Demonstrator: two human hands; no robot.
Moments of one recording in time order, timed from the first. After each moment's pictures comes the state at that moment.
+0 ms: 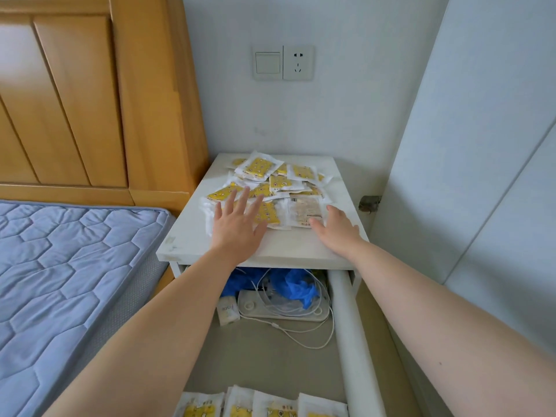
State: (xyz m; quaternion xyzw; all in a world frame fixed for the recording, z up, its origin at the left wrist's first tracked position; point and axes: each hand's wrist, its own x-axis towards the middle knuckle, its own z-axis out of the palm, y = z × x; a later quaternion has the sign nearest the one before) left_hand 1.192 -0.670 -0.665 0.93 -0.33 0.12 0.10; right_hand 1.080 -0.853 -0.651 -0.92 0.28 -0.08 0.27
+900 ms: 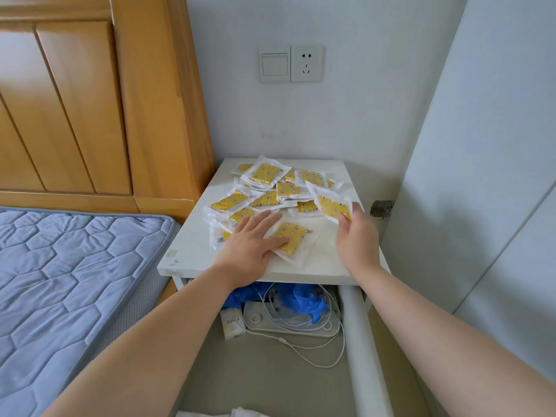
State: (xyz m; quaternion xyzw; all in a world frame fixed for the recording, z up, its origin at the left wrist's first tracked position) left_hand 1.198 -0.662 -0.671 0.83 -0.53 0.13 0.12; right_hand 1.089 -0.860 -0.664 -0.84 0.23 -0.40 0.27
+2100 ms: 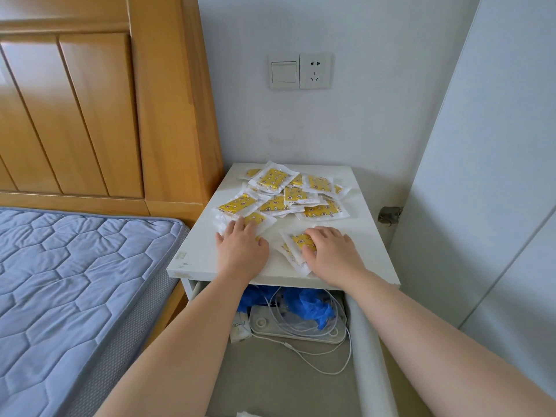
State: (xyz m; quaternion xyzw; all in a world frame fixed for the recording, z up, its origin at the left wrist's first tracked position) left_hand 1.201 -0.670 -0.673 0.95 -0.23 0.08 0.18; right_hand 1.100 -0.833 -0.668 -0.98 0.12 -0.09 0.10
